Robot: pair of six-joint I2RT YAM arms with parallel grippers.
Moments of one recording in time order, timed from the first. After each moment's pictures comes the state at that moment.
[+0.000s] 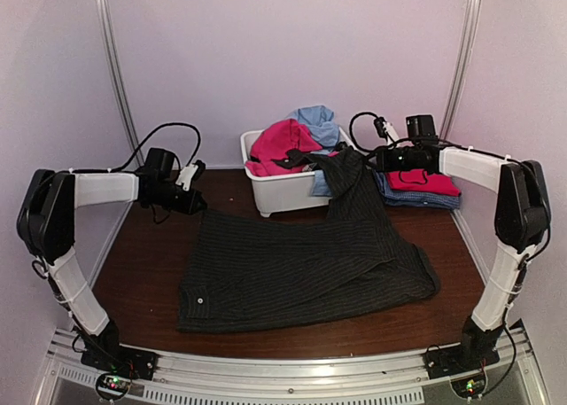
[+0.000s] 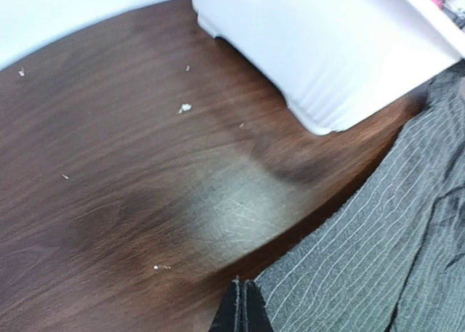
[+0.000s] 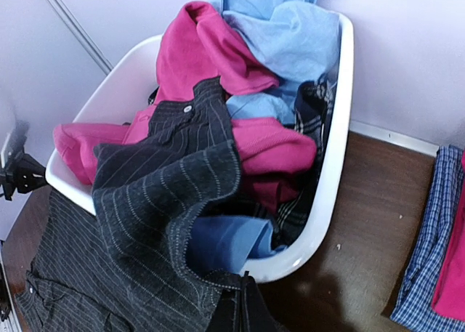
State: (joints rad) left arm -0.25 1.78 1.16 -0.23 0.36 0.08; right arm 0.19 1.86 1.49 -0.17 -0.51 0.10
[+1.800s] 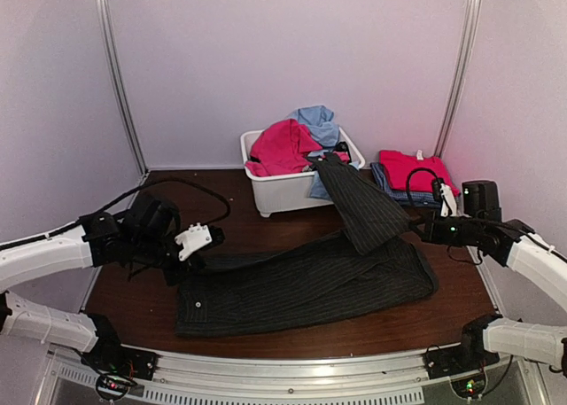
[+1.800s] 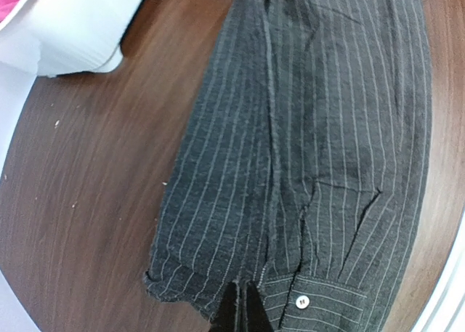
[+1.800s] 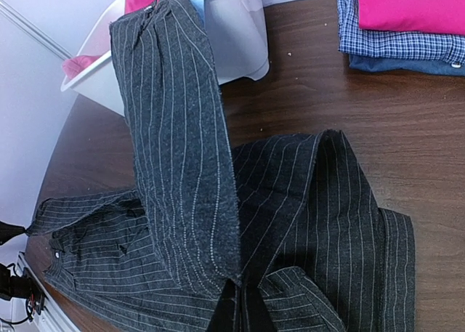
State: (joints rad) left arm -0.77 1.08 0.76 -0.59 0.02 0.40; right arm 0.22 0.89 0.63 -0.35 -0.30 0.38
